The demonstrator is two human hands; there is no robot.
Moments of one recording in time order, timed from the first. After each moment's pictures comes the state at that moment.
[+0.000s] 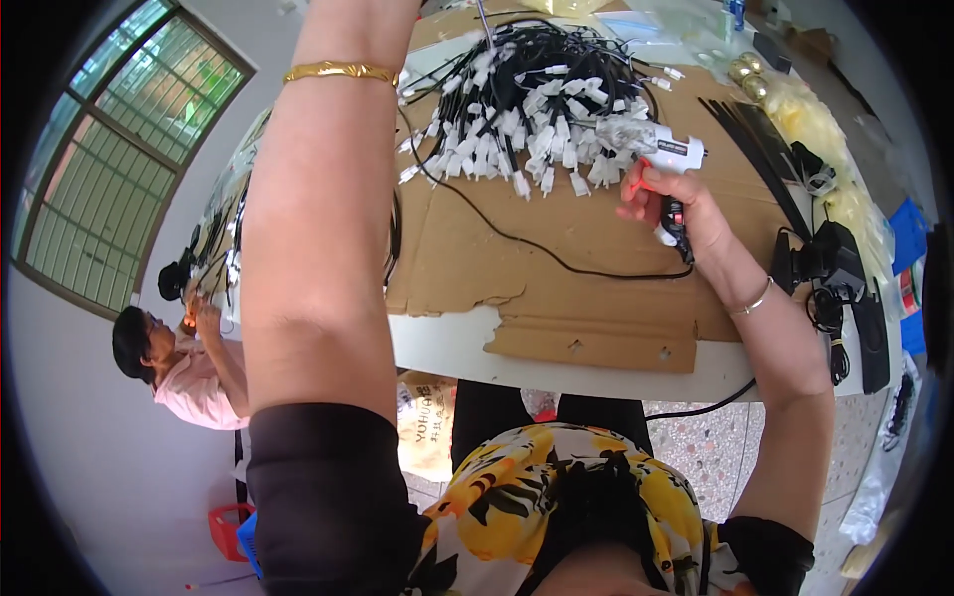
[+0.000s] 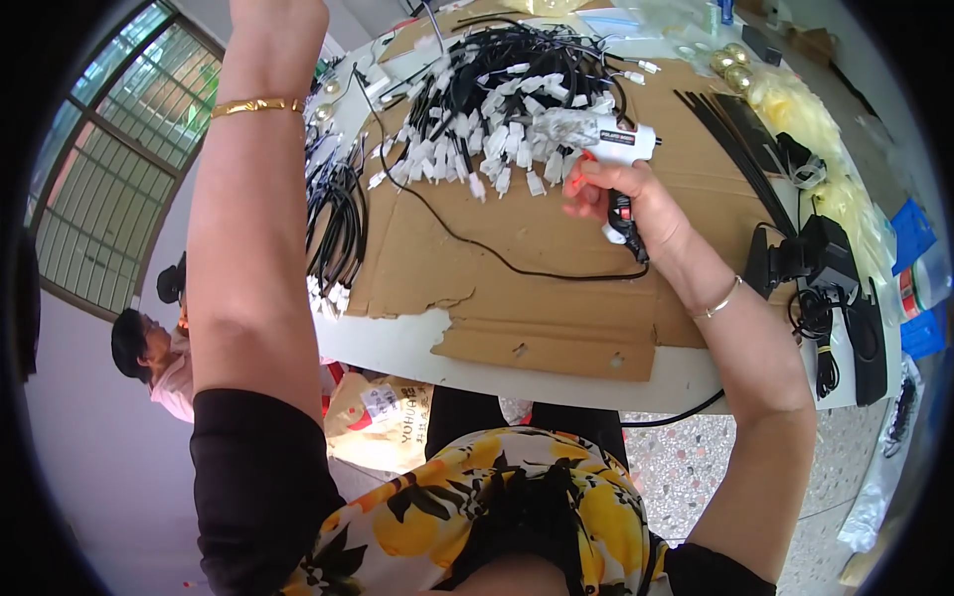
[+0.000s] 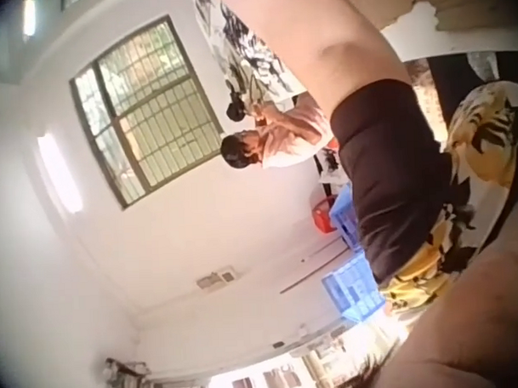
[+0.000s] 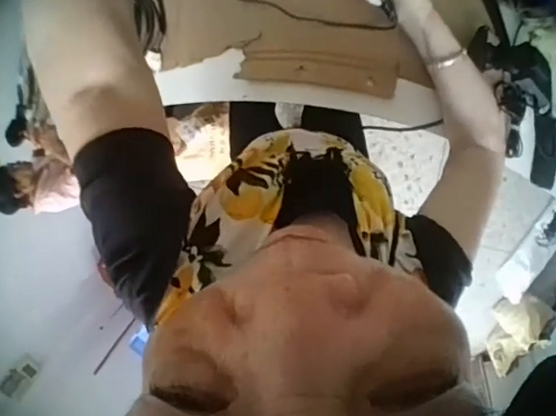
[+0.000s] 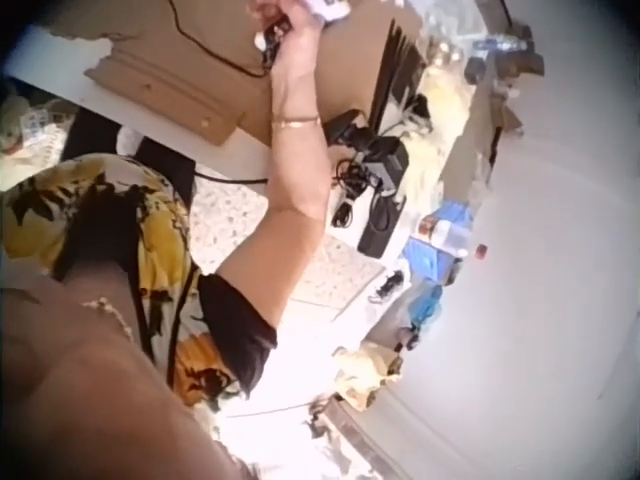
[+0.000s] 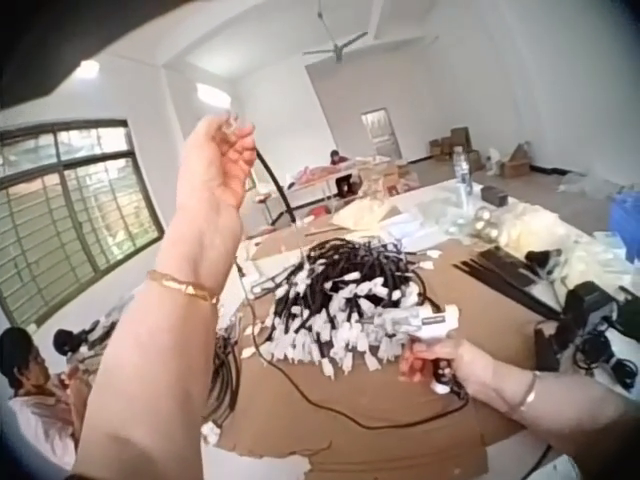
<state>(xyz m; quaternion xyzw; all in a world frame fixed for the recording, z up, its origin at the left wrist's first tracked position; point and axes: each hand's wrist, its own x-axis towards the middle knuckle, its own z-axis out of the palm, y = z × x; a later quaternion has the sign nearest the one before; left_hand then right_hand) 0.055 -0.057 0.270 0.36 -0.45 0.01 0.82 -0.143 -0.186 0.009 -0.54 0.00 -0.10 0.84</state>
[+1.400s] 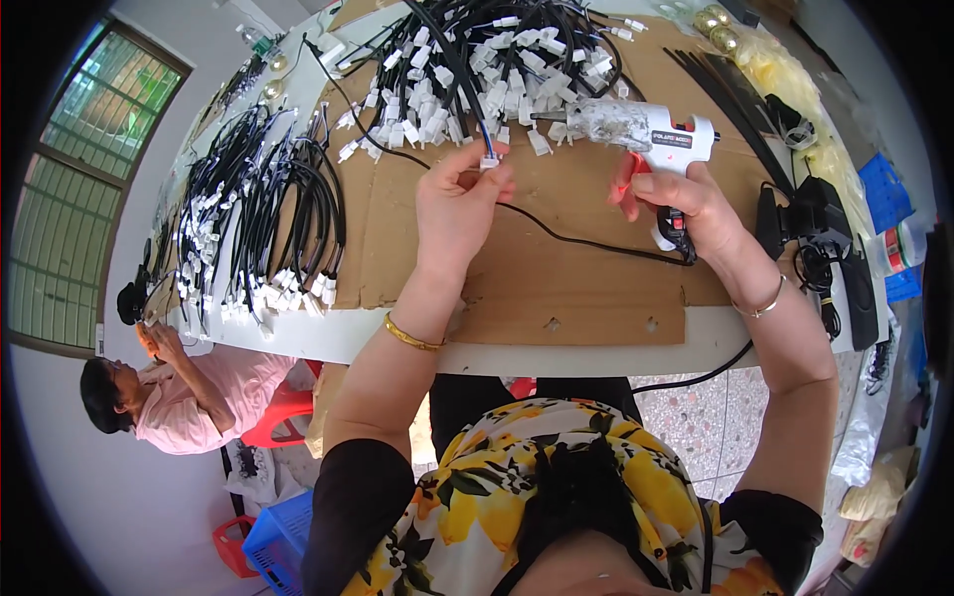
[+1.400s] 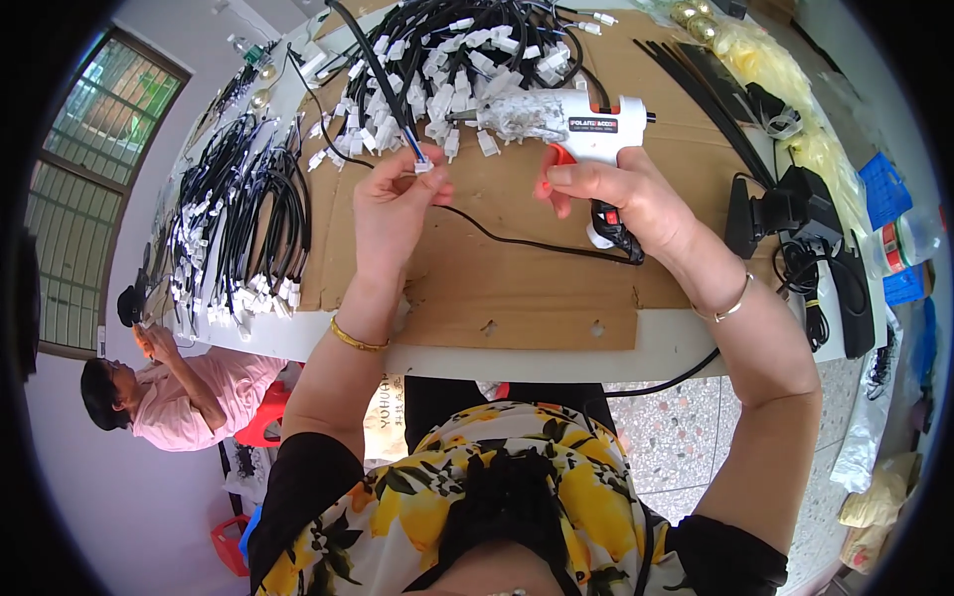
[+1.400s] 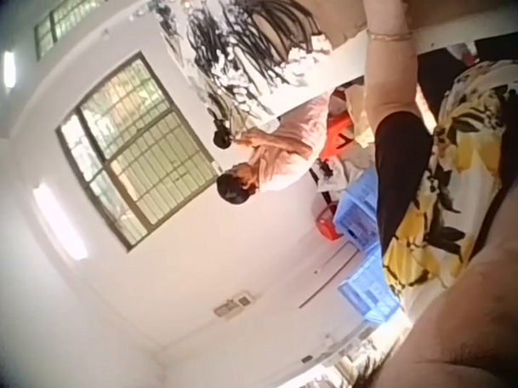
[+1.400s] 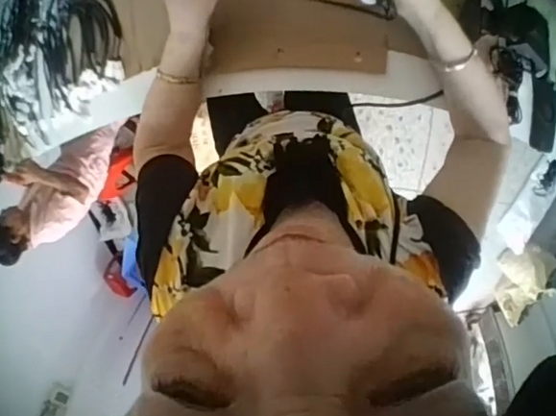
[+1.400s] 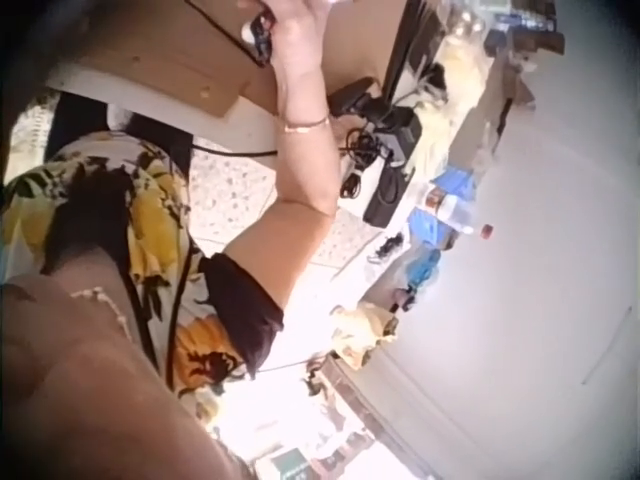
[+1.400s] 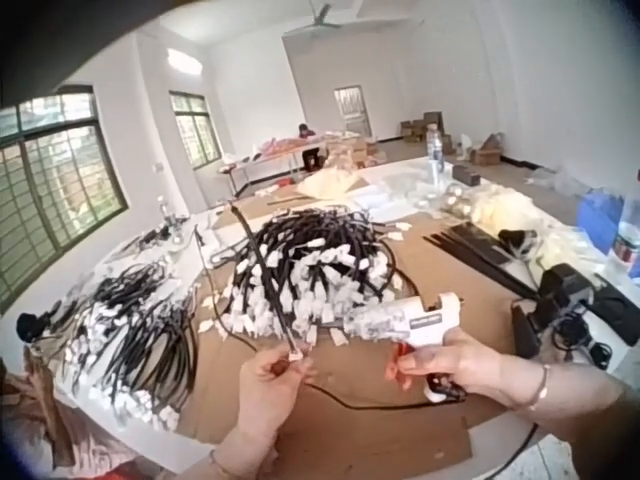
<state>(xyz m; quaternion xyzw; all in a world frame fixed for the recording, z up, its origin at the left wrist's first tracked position) -0.024 0.002 -0.004 0.65 -0.32 -0.12 0.68 -0.177 -0.170 0.027 -0.67 0.03 -0.11 0.73</state>
